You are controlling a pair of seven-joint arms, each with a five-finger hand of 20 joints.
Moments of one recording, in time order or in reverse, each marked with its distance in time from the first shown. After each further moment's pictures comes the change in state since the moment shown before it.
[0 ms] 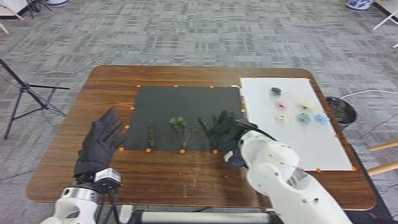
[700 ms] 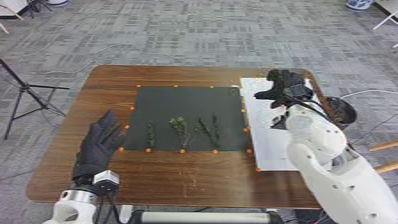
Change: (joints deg) left arm 1.2 -0.5 -0.7 -0.3 0.0 0.1 0.2; right arm 2.4 10.7 10.3 -0.3 -17.7 5.1 -3.4
